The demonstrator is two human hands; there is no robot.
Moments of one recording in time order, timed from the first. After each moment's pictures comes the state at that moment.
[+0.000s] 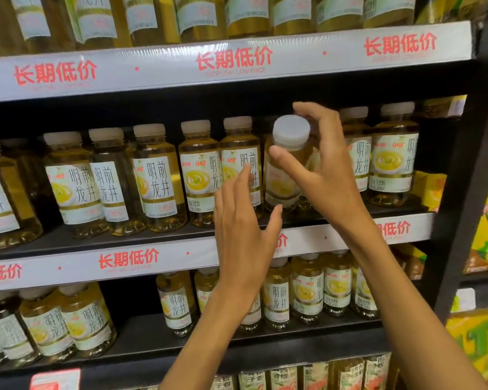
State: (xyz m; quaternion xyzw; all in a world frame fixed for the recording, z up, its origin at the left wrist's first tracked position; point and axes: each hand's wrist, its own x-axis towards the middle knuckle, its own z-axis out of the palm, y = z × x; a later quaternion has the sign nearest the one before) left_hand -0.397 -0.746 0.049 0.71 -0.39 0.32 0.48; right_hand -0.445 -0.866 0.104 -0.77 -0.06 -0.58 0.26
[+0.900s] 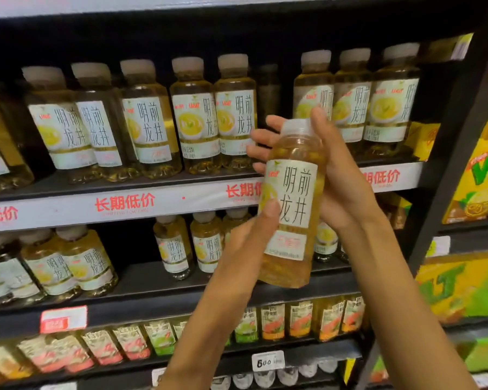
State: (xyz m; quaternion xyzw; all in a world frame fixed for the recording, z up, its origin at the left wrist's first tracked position) left_hand -0.451 -0.687 0.005 0.56 -0.38 -0.26 0.68; right_hand -0.489 -0.822 0.071 -0.55 -0.11 -0.24 0.79
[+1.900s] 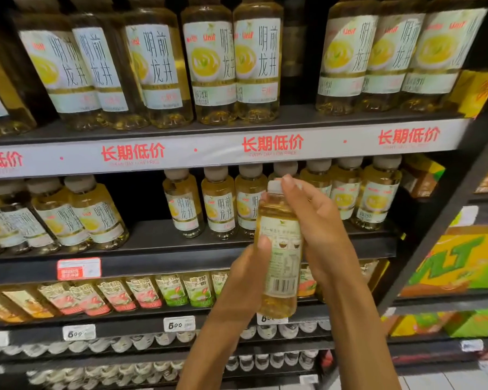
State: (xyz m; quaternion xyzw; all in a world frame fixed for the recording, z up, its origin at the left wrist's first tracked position) left_hand -0.462 -0.659 -0.072 0.59 -0.29 -0.32 0.69; right_hand -0.493 -0.780 -0.036 -0.58 0.10 -0.27 0.76
